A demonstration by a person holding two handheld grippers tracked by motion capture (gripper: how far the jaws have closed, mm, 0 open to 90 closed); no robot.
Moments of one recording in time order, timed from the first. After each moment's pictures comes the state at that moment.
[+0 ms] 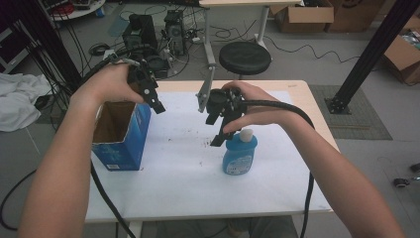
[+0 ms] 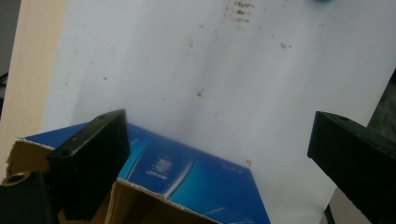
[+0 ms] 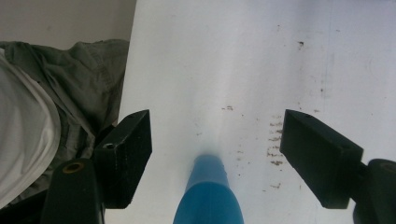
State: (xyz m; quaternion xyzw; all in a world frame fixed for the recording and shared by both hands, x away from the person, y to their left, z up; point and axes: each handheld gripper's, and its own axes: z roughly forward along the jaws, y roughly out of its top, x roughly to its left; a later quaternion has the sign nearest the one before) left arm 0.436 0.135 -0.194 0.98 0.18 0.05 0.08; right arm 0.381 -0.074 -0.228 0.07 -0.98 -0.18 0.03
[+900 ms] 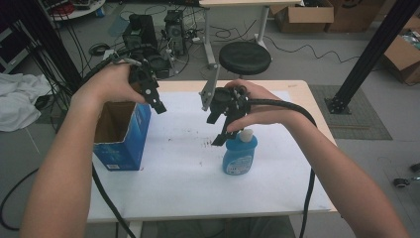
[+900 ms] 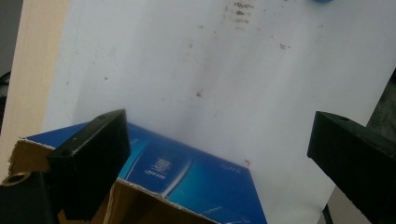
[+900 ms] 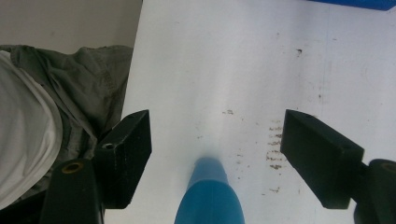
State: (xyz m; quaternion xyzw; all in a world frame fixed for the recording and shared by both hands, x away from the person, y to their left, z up) left arm 0.433 0.131 -0.191 0.98 0.18 0.06 0.08; right arm 0.381 -0.082 -0.224 0.08 -0.98 -0.20 0.03
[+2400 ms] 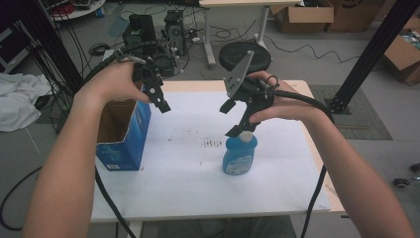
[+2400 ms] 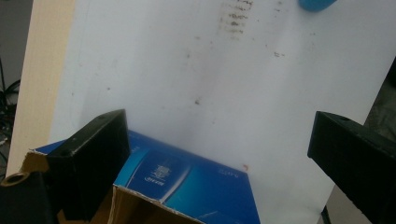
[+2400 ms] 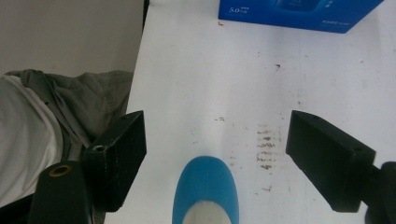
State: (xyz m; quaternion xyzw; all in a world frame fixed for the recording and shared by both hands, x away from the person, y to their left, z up) left arm 0.427 0.117 -0.183 0.98 0.17 0.07 0.08; right arm 0.387 -0.133 -0.206 0.06 -0.96 -0.29 0.02
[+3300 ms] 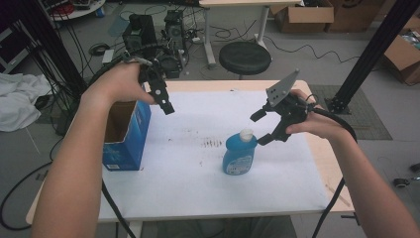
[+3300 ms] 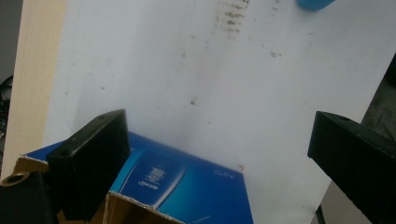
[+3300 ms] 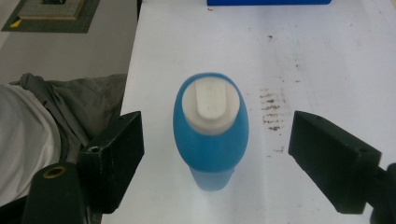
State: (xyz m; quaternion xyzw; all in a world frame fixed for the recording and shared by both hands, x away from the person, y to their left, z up) left arm 0.428 0.105 -0.187 0.98 0.17 0.06 0.06; right arm 0.394 -0.227 -0.260 0.01 -0.93 -0.36 0.03
